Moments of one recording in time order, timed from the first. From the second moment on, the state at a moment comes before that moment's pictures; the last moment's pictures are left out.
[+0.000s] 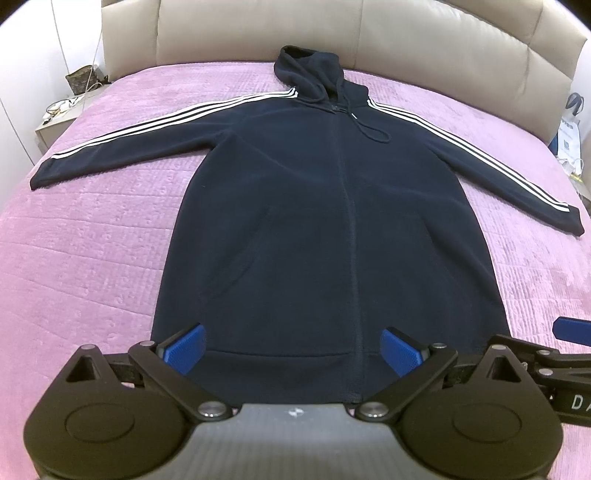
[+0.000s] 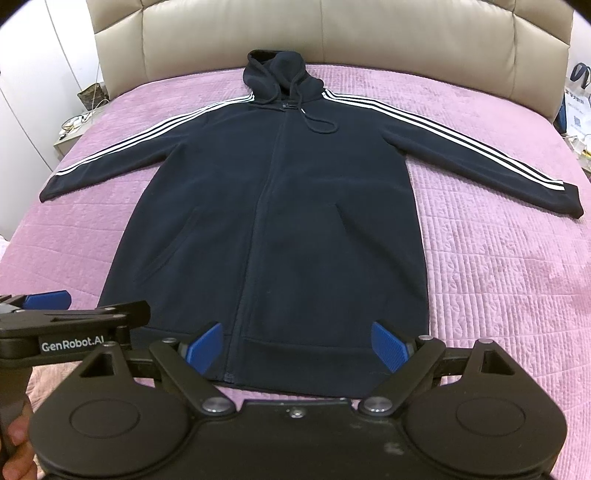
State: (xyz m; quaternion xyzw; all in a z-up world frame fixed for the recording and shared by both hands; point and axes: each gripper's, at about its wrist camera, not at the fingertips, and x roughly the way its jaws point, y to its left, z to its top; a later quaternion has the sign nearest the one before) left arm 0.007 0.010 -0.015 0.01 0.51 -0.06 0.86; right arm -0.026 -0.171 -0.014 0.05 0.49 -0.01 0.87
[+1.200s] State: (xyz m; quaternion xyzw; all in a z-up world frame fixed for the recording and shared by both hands) left arm 0.121 0.164 -0.179 -0.01 0.62 -0.14 0.77; right arm -0.022 -0.315 -0.190 0.15 0.47 -0.04 0.87
